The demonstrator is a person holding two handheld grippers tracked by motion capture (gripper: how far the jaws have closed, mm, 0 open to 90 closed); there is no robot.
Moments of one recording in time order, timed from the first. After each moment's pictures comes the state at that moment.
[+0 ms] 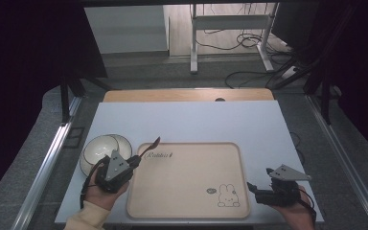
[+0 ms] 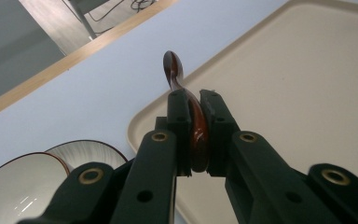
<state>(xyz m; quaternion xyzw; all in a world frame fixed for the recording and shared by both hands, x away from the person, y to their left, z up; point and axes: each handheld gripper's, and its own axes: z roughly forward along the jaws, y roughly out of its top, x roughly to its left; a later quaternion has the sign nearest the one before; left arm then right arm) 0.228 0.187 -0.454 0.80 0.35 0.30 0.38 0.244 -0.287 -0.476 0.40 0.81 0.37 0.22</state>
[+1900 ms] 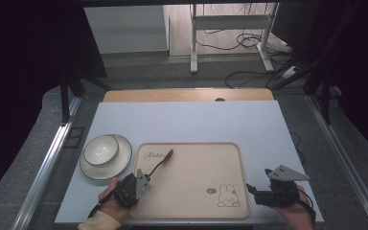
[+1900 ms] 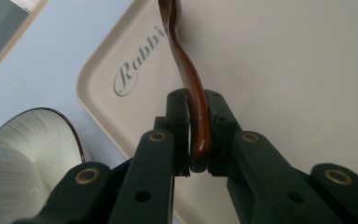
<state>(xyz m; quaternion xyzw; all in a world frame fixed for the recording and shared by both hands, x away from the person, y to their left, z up) 0.216 0.147 -0.508 0.88 0.29 0.30 0.23 0.244 -0.285 -0.478 0.39 0.82 0.37 0.21</state>
